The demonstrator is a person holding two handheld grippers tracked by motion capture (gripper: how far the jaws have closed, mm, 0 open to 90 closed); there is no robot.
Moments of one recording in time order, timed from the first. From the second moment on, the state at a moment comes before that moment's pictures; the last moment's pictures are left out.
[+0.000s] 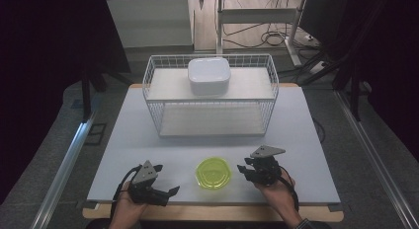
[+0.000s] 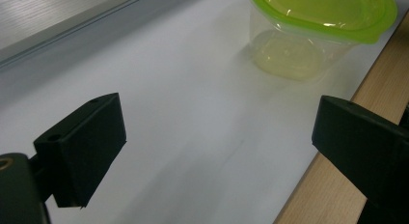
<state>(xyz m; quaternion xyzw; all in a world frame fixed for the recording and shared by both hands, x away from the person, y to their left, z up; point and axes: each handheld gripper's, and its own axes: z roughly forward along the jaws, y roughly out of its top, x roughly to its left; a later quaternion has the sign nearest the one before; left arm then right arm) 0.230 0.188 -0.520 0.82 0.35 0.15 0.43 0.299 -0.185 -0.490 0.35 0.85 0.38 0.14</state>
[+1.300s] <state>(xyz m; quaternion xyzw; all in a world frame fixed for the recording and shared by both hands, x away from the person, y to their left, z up) 0.223 0.191 -0.524 0.83 0.34 0.15 0.42 0.285 -0.190 -0.492 0.33 0.85 0.40 0.11</state>
